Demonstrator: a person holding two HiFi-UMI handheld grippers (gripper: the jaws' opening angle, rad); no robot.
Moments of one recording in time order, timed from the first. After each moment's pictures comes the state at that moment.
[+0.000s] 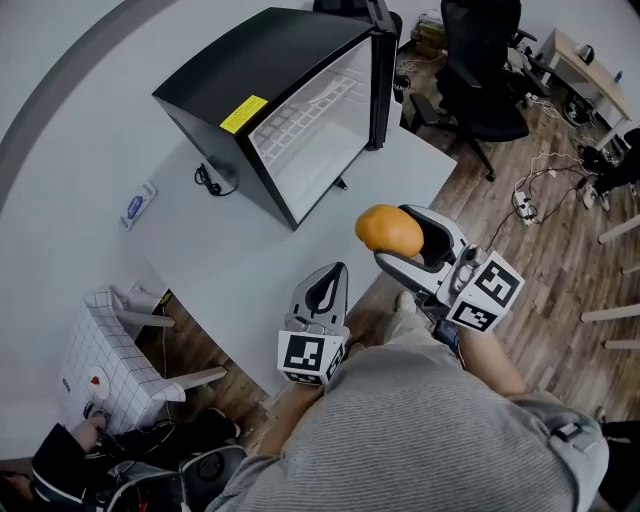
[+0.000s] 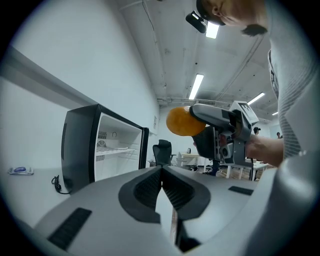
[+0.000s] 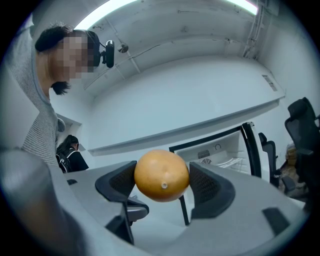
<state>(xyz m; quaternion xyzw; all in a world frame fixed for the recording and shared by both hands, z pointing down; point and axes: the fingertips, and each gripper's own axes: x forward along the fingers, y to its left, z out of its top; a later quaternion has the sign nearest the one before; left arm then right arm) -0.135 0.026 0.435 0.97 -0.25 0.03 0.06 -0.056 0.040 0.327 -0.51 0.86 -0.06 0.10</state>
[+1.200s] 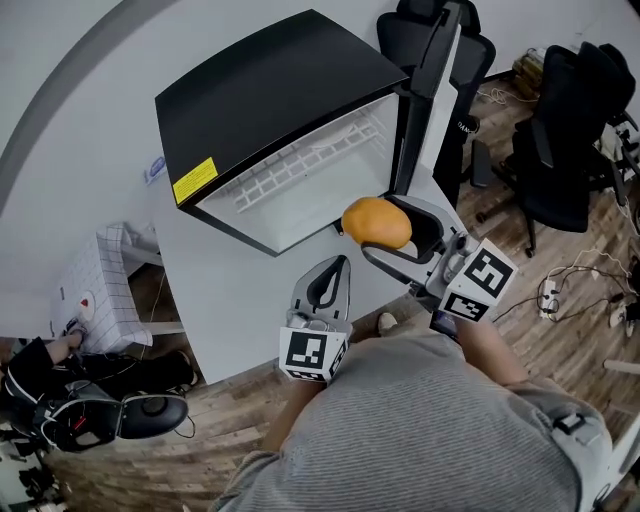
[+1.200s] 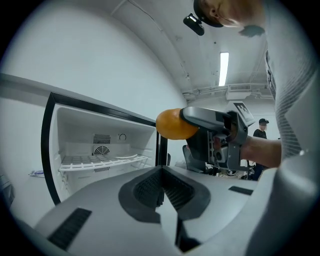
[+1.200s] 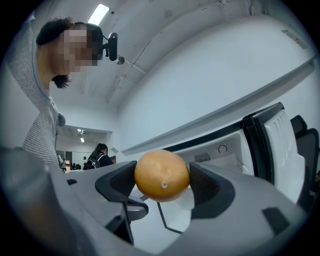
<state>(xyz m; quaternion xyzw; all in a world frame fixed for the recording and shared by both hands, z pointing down) 0.047 -0.096 0.417 0.89 -0.45 0.05 0.06 0.108 -0.125 0.321 -0.29 0.95 -0.09 0.09</state>
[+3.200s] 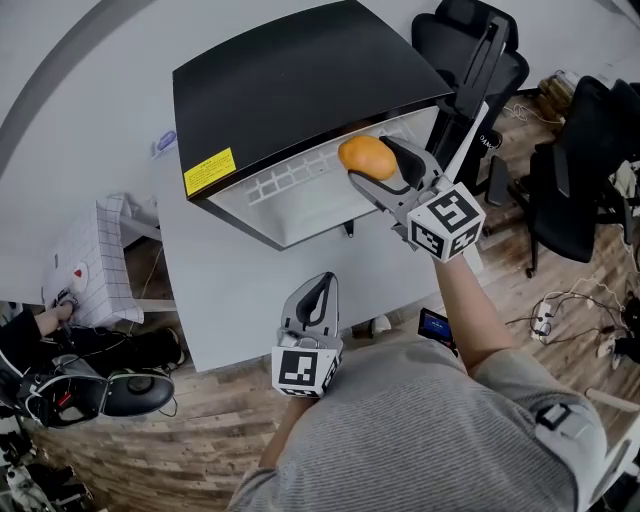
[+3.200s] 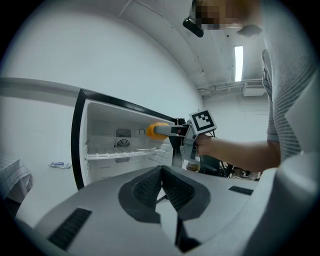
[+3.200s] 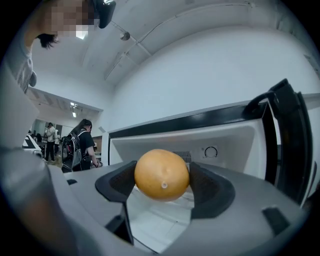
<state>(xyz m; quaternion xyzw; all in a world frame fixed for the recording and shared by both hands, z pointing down) 0.000 -0.099 0.430 0.85 -0.52 0.05 0.08 0.073 -0.274 0.360 -0.34 0.94 -0.02 0.01</state>
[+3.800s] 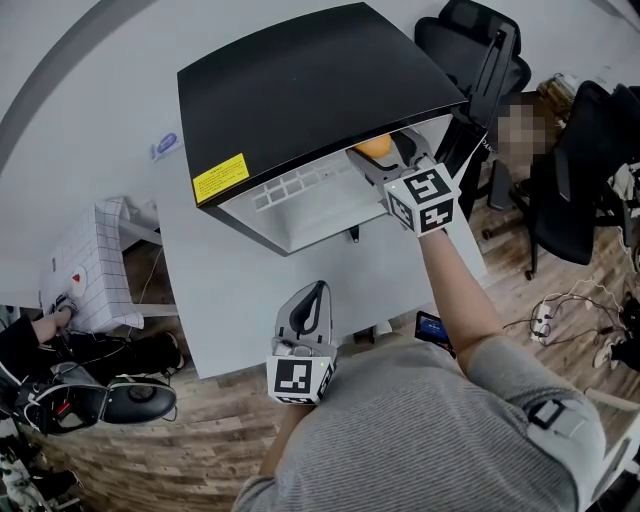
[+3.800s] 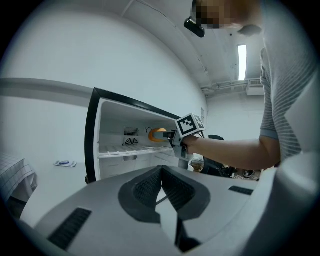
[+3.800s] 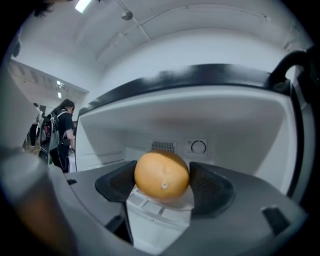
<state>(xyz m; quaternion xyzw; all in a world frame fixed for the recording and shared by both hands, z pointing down) -0.039 -0.097 0.444 0.84 -0.54 0.06 0.10 0.057 -0.344 0.391 -0.43 0.90 0.00 -0.06</state>
